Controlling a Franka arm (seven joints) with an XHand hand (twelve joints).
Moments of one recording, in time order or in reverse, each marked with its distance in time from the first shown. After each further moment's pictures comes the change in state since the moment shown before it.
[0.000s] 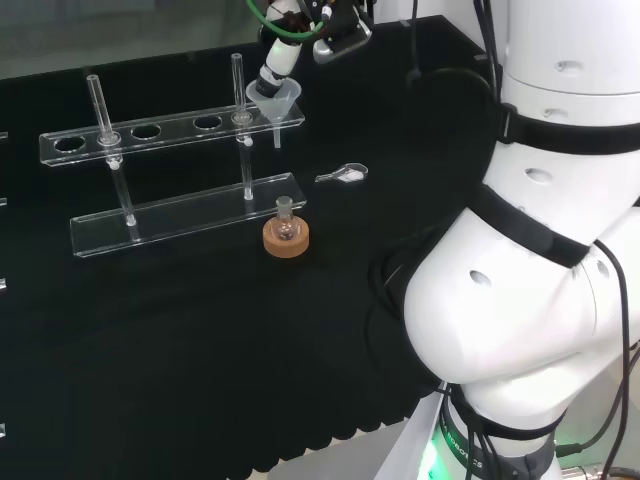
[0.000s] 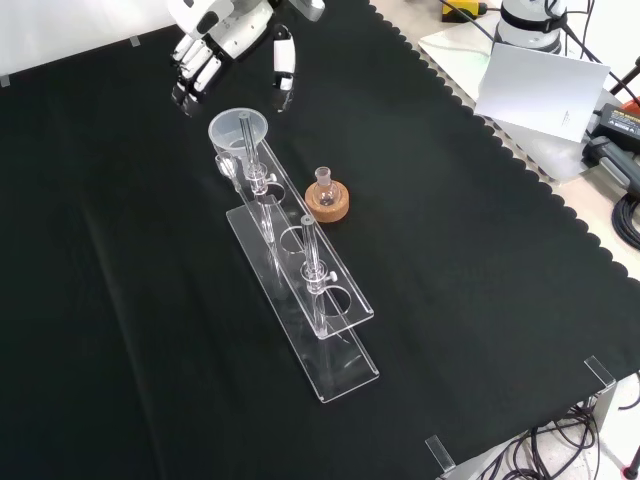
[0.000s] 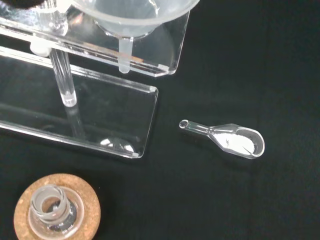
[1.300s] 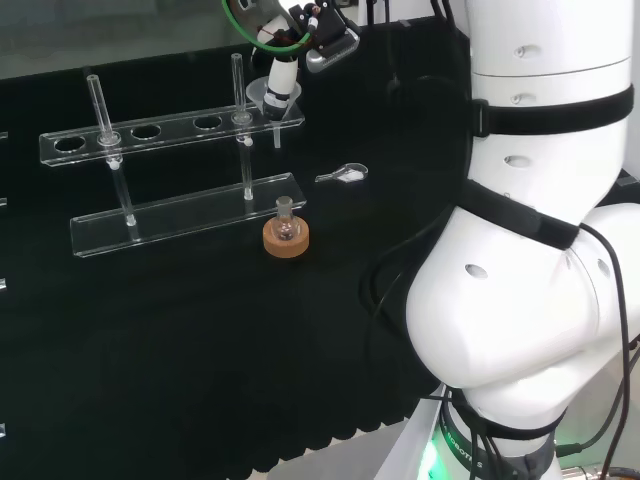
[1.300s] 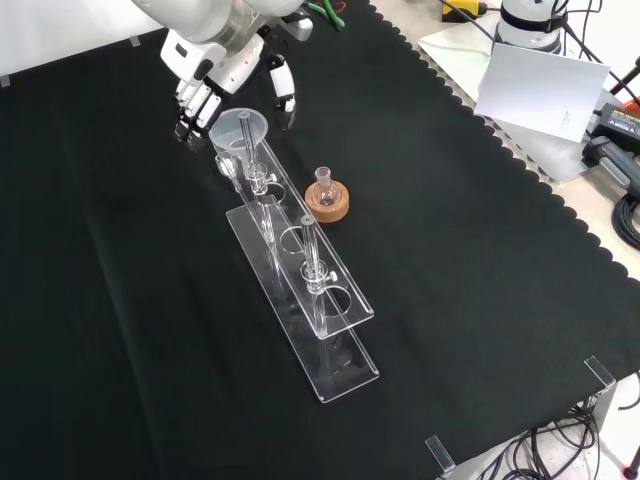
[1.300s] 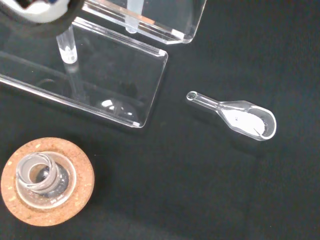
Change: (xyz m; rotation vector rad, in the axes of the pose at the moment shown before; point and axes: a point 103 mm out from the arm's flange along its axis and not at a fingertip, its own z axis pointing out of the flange) arm 0.007 0.030 0.016 0.124 -0.075 -0.073
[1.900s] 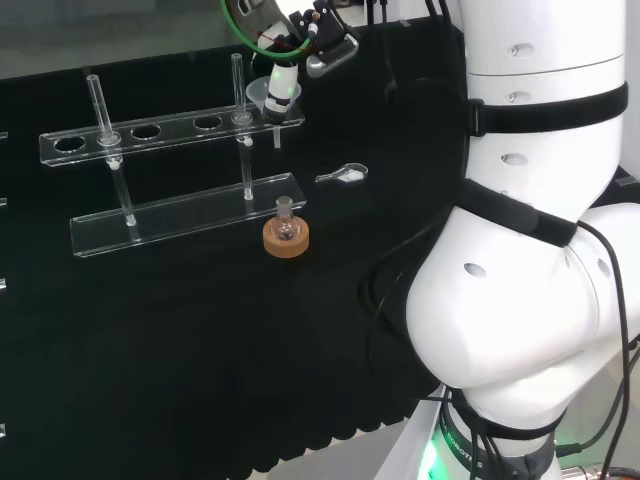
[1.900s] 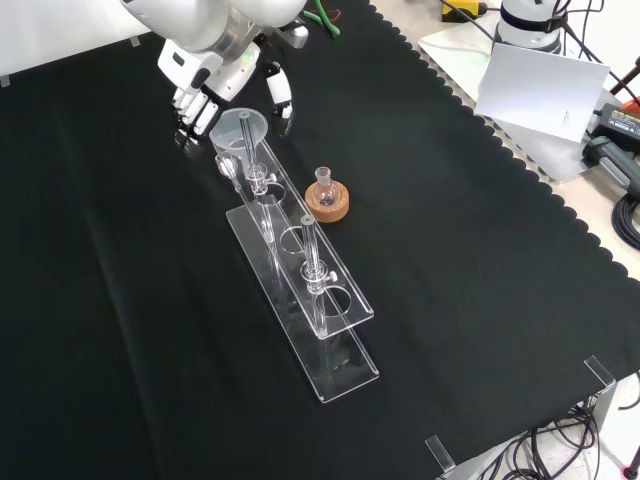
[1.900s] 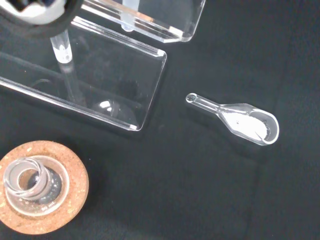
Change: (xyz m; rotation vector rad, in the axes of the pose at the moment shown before) arm -0.001 0.011 0.006 -0.007 -0.007 -0.006
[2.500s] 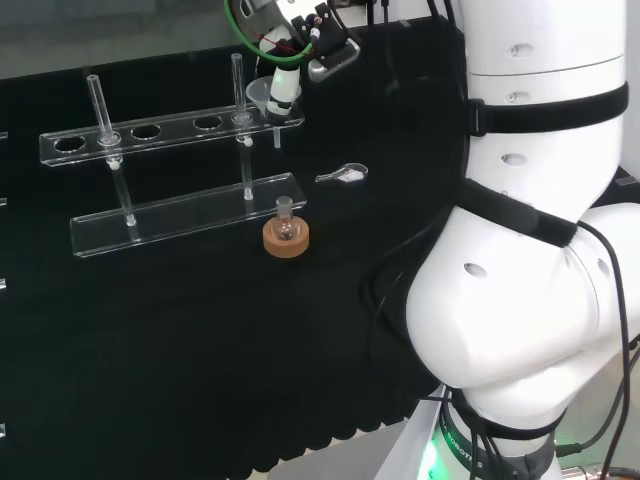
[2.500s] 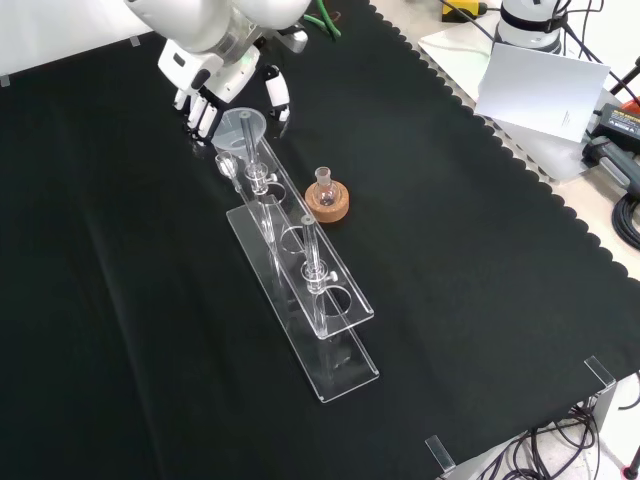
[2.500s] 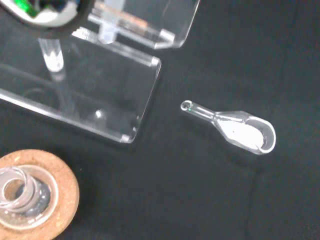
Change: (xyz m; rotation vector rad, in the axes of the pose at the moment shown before) arm -0.002 0.003 0.006 -0.044 -0.007 0.014
